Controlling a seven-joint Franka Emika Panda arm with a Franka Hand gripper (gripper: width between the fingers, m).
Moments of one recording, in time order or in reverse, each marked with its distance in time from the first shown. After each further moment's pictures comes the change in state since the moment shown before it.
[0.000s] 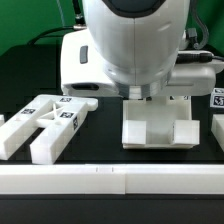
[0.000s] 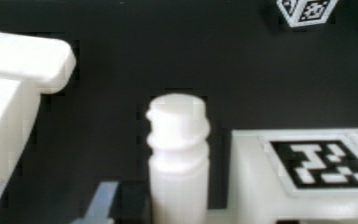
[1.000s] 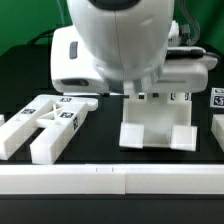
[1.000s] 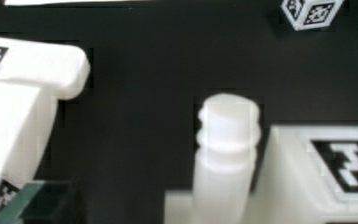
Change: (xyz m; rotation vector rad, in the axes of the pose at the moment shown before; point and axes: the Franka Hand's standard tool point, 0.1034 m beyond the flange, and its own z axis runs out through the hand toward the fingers) arm -0.006 0.012 -0.008 0.015 -0.005 0.013
